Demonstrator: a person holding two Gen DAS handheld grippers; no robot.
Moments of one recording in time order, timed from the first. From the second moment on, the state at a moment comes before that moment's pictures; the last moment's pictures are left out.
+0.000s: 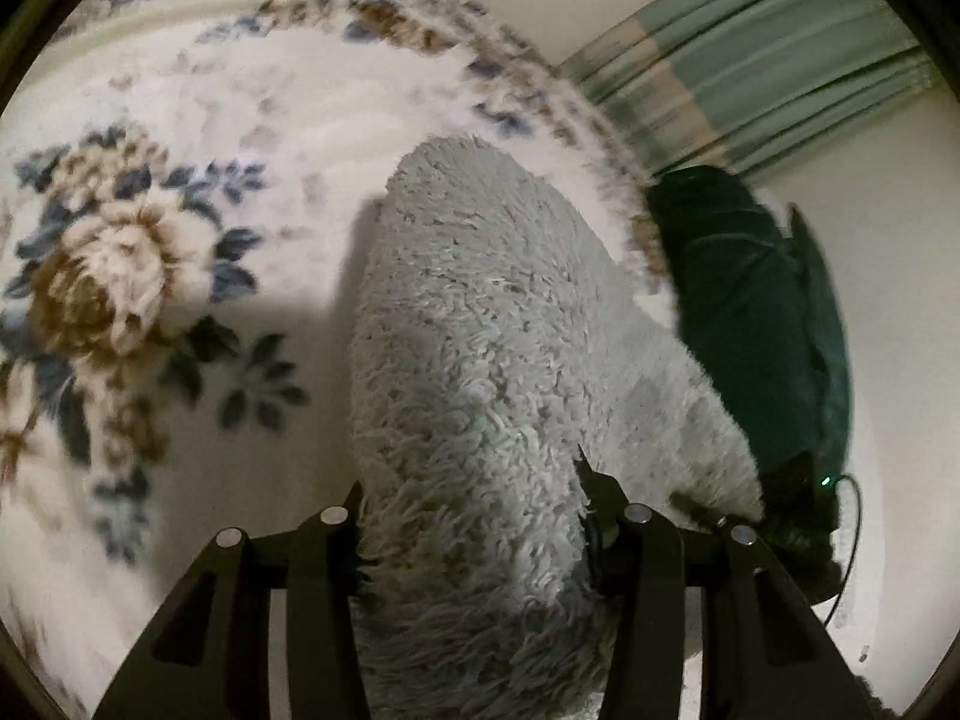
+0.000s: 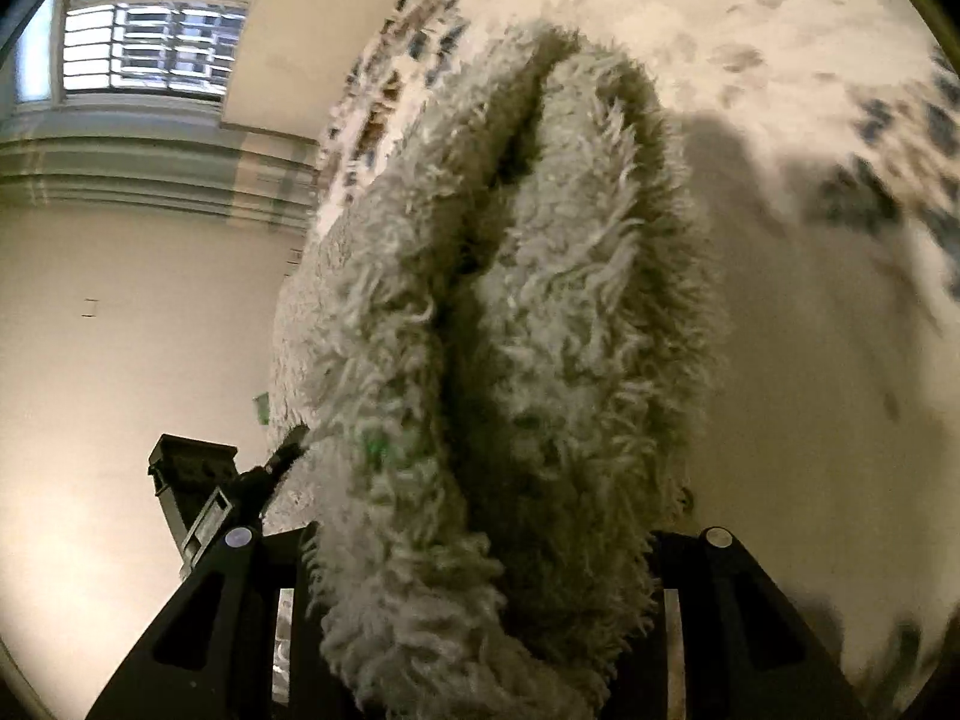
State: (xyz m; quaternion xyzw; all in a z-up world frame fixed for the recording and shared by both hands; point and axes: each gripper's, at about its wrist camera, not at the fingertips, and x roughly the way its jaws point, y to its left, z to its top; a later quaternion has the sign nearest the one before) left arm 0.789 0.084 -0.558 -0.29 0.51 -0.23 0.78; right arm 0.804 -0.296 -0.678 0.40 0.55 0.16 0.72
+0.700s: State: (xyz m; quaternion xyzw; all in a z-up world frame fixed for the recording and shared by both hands) left arm 0.713 0.035 -0.466 0.02 0.52 -0.06 0.85; right arm 0.736 -0.232 -0.520 0.09 0.54 -0.12 0.83
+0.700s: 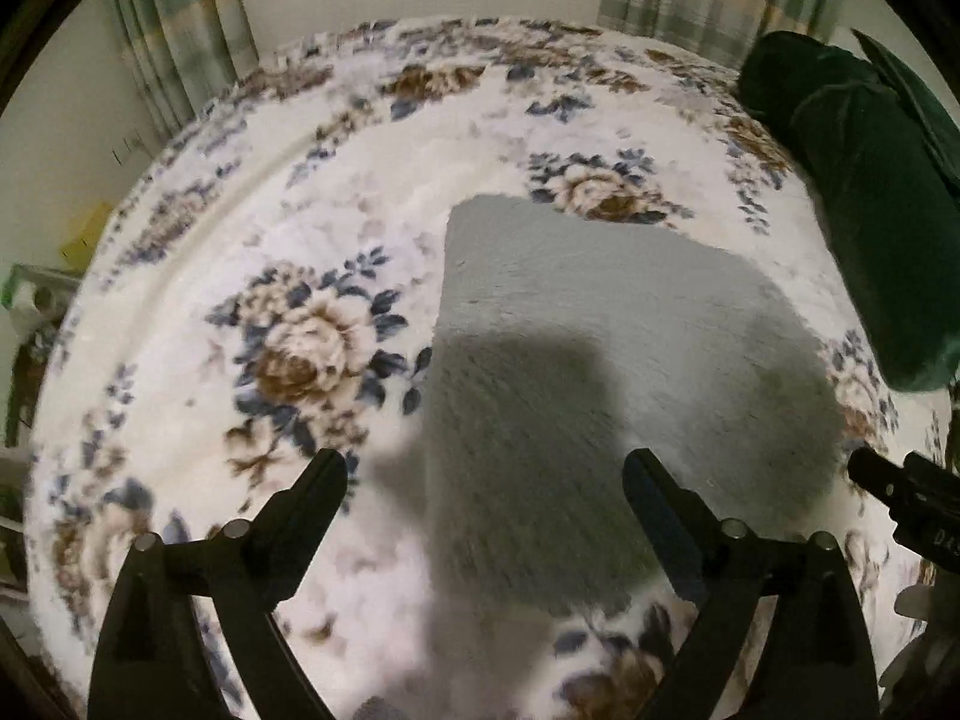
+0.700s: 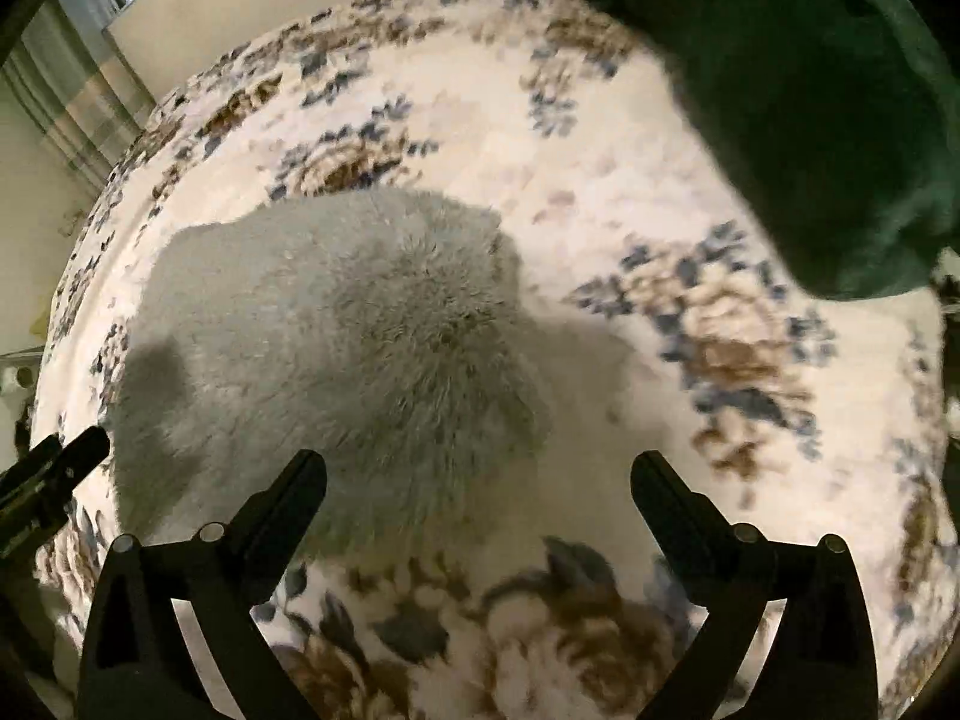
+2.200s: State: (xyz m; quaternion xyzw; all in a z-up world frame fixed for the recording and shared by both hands) left arm 0.284 0.051 -0.053 0.00 0.32 -0.01 0.95; right arm 0.166 -0.135 0.052 0.01 0.31 -0.07 0.95
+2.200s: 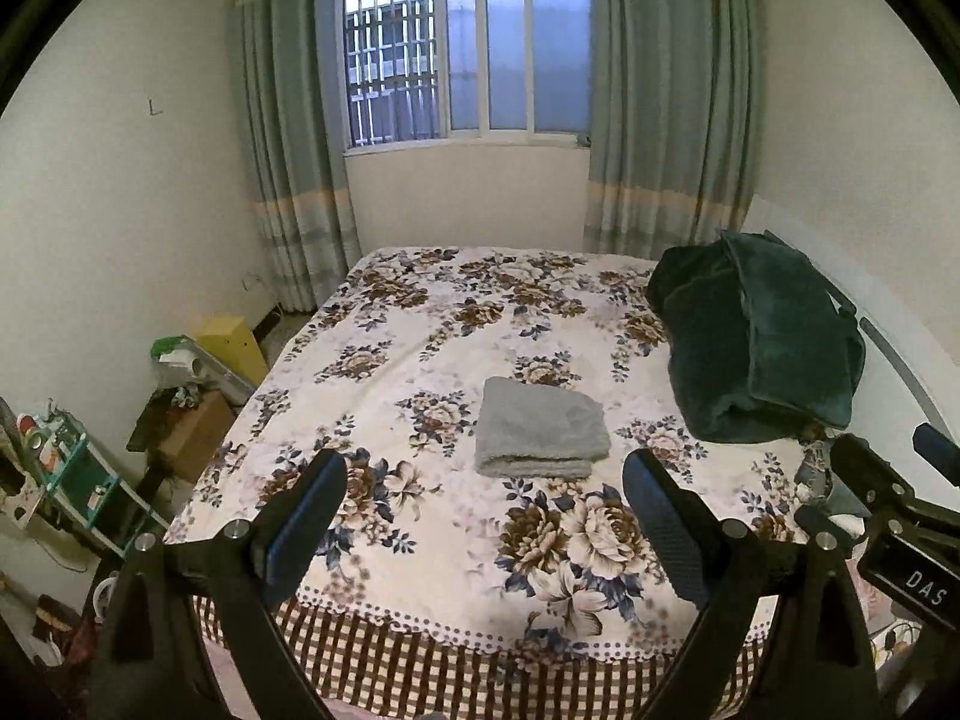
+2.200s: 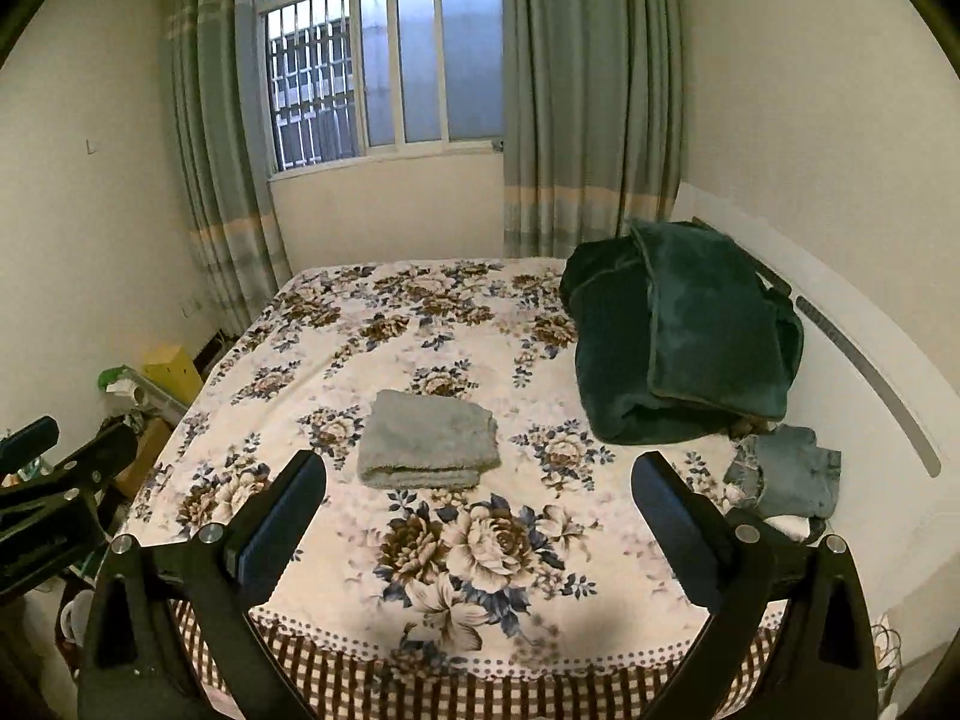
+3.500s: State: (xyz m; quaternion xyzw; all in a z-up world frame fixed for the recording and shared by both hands) left arm 0.261 0.051 -0.027 0.00 0.31 -0.01 0.95; right arm 0.159 -0.138 0.068 0.01 0.30 -0.07 0.95
